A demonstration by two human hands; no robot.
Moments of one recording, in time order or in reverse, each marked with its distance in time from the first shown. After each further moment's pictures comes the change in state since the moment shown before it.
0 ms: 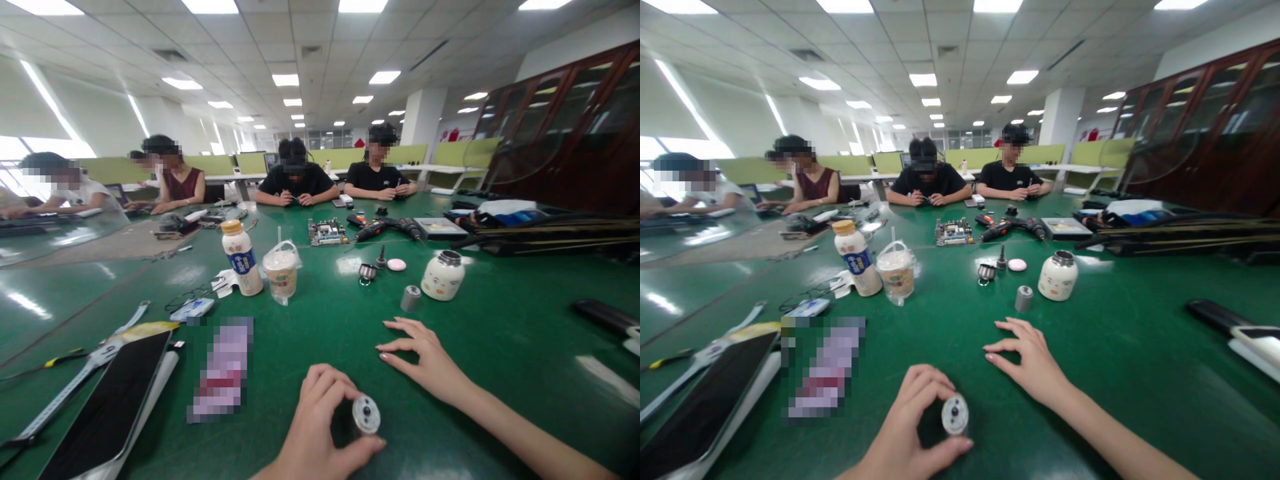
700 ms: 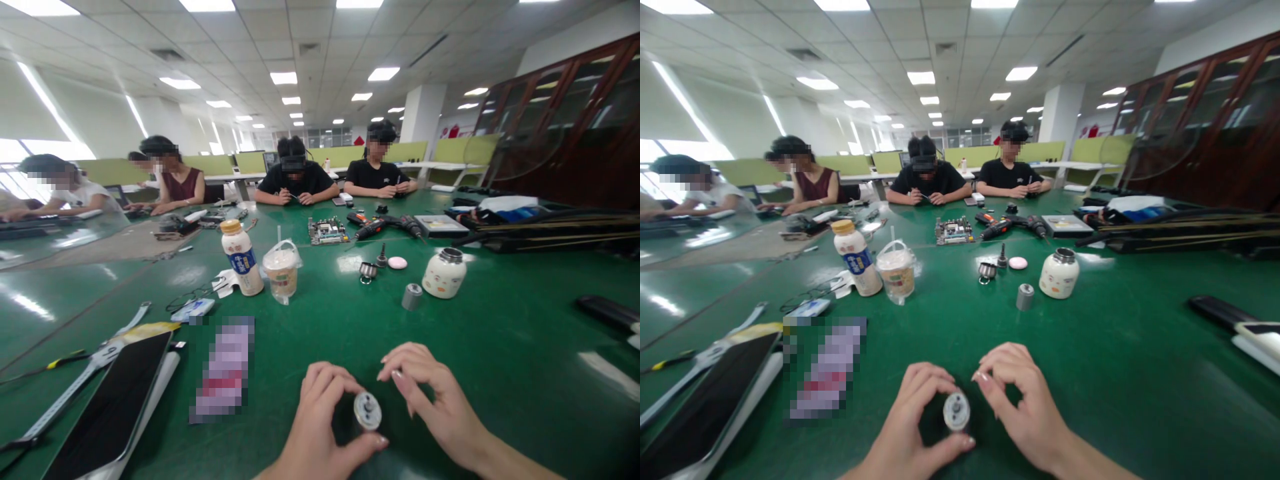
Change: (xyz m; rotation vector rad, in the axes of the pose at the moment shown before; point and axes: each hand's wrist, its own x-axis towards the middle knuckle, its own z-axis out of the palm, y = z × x) left_hand -0.002 -0.002 0.000 0.002 0.054 0.016; right_hand -0.030 -0.065 0.000 0.438 0.114 -0.086
